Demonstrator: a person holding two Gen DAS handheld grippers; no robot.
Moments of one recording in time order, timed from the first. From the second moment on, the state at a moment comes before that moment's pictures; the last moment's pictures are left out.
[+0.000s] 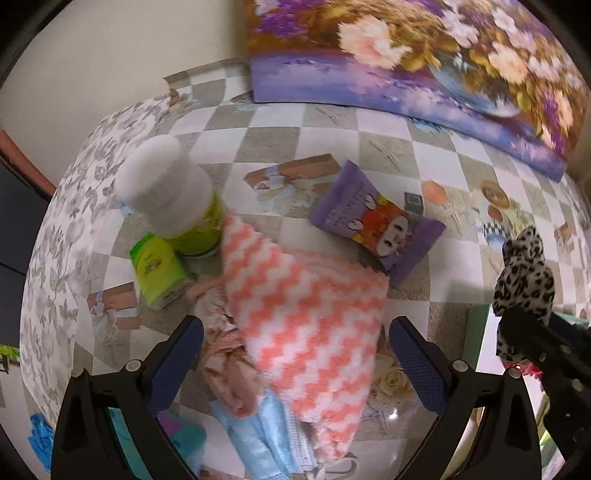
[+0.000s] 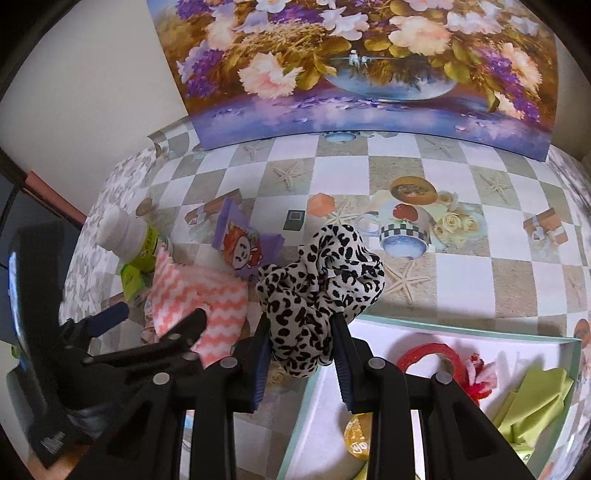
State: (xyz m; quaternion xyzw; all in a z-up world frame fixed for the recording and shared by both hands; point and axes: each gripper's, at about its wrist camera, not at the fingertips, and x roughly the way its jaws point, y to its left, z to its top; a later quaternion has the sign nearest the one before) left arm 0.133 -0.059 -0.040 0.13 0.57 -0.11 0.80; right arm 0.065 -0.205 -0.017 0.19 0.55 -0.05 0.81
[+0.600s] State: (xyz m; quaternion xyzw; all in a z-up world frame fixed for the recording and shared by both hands) left arm 0.129 -0.076 -0.069 0.15 0.58 -0.10 0.79; right arm 0.062 -0.214 -0.024 0.20 0.56 -0.05 0.80
